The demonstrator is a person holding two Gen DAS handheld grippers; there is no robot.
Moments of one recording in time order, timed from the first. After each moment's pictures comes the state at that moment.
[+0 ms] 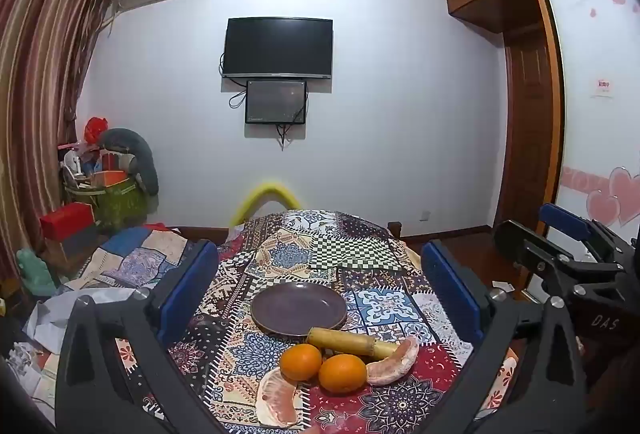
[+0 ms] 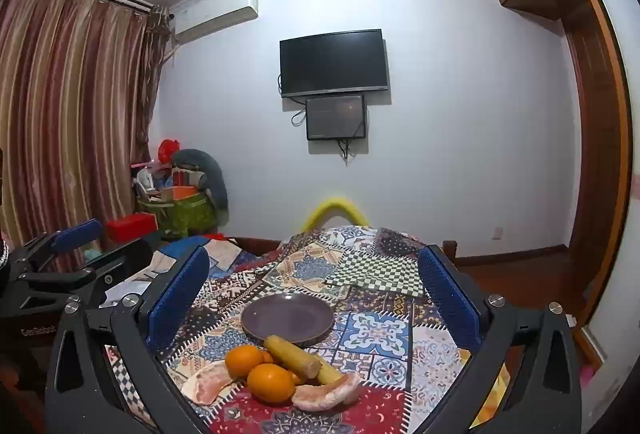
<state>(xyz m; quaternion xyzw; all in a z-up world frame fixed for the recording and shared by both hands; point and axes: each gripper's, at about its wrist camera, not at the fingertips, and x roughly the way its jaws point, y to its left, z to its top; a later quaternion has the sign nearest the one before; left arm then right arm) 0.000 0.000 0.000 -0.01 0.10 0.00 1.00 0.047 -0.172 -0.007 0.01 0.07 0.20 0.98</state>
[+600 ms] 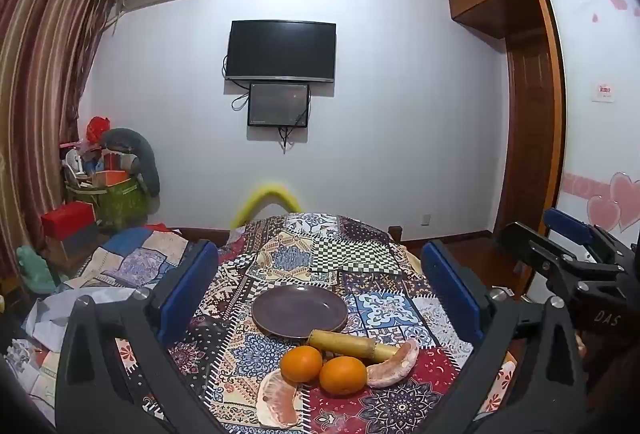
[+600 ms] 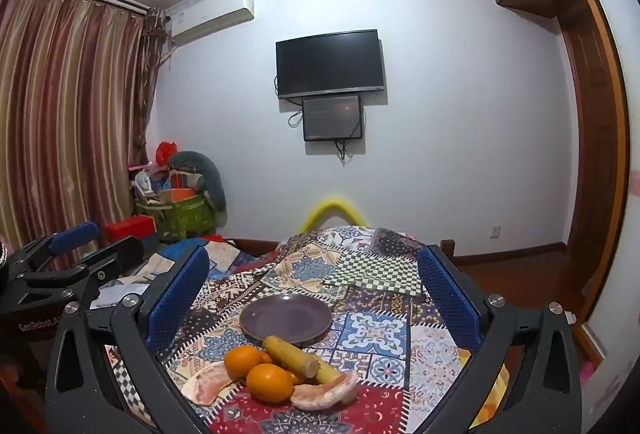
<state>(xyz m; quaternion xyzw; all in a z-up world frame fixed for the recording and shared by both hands) -0.002 0.001 0.002 -0.02 0.09 0.01 1.00 0.046 -0.173 -0.006 0.01 0.08 0.20 0.98</state>
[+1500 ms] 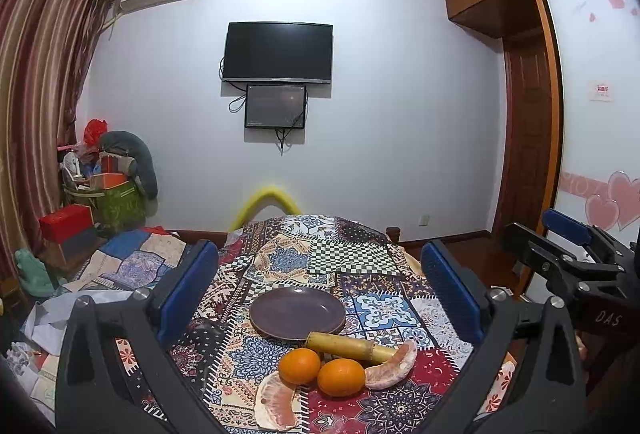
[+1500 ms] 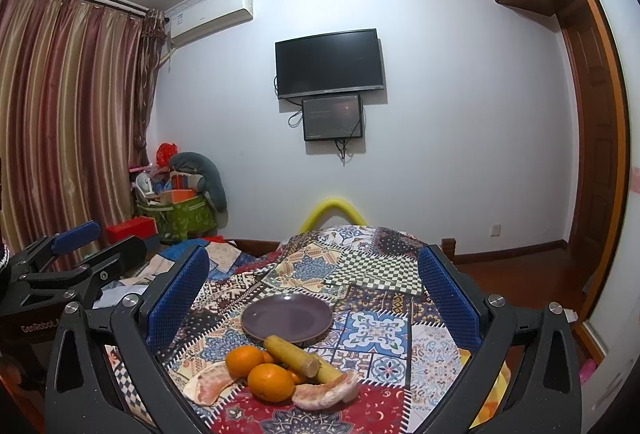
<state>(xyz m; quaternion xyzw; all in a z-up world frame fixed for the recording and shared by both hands) 0.000 0.000 0.000 -0.02 0.09 0.00 1.00 0.043 -0.175 -0.004 0.02 0.08 0.20 0.98</state>
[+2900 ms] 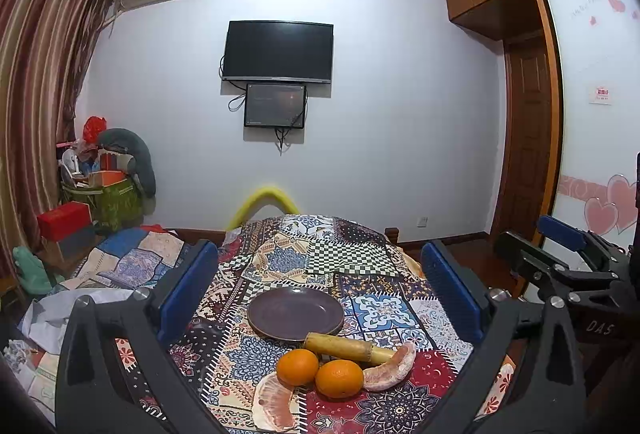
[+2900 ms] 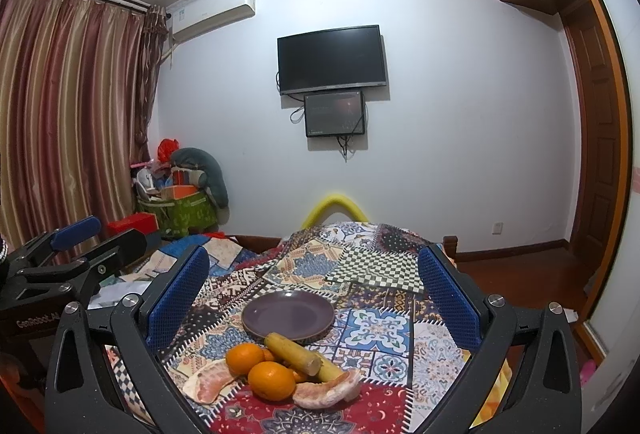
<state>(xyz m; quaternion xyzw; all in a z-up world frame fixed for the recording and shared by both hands) 0.000 0.002 -0.001 -0.03 0.09 0.00 1.00 0.047 -0.172 -0.008 0.01 0.09 0.20 0.98</state>
